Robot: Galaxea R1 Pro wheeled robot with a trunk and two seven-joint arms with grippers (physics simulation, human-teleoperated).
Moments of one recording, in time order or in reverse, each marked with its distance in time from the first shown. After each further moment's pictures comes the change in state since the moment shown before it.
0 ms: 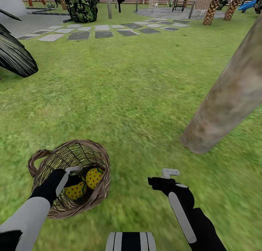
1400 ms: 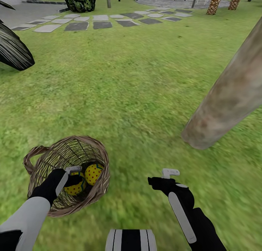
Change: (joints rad) left arm -0.001 0.000 0.004 -0.003 0.012 0.003 -0.003; right arm 0.000 0.000 0.000 -0.001 0.000 0.000 0.000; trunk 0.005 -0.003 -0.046
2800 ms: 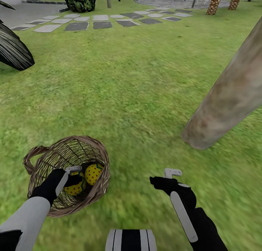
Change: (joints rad) left arm 0.000 0.000 0.001 0.000 -0.001 0.000 -0.002; right arm 0.001 0.000 -0.029 0.000 0.000 0.000 0.000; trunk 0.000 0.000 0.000
